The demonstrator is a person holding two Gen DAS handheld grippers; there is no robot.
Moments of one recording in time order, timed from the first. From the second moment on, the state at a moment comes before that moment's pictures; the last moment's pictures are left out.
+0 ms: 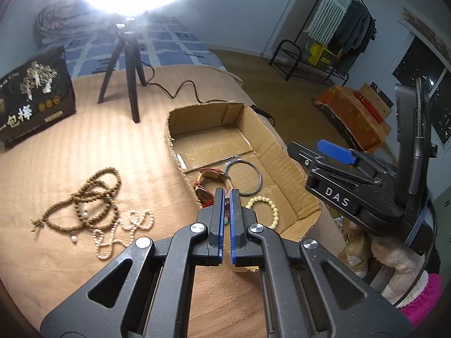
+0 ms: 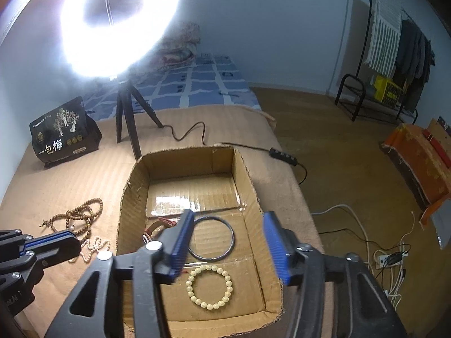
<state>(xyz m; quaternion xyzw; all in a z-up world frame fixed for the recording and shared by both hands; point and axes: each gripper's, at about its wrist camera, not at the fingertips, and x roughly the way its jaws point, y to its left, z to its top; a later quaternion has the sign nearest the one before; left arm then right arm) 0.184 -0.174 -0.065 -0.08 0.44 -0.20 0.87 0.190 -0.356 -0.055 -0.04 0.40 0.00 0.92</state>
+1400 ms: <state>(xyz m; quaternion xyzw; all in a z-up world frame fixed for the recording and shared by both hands) 0.171 0.060 -0.087 -0.14 0.43 -0.04 0.89 0.164 -0.232 -0.045 -0.01 0.39 0.11 0.92</state>
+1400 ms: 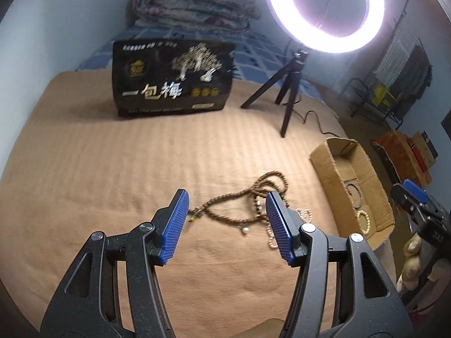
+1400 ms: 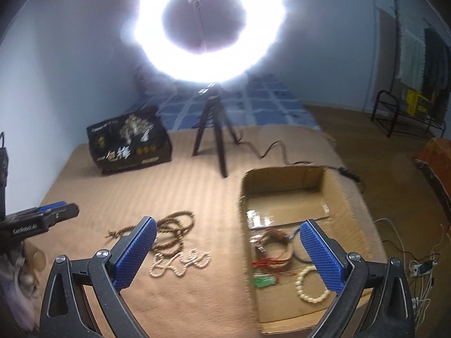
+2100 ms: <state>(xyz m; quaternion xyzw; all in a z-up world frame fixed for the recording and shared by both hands) 0.192 0.082 -0.131 -0.16 0.49 -0.06 0.86 0.203 -0.183 -0.097 0.01 0.48 0.19 0.85</state>
